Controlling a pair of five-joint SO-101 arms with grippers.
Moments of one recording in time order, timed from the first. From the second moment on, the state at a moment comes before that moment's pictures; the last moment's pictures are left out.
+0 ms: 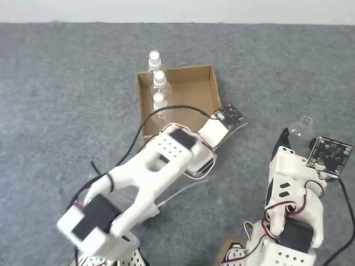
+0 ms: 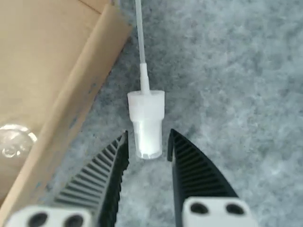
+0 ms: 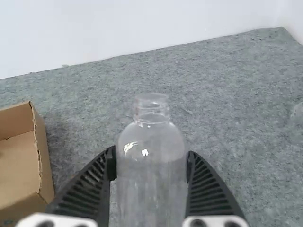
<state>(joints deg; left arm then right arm) 33.9 1.5 31.9 55.5 -6.5 14.0 -95.6 72.8 53.6 -4.3</state>
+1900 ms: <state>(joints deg) 29.5 -16.0 3.7 80.7 -6.4 13.9 -95.6 72.8 53.6 -4.4</state>
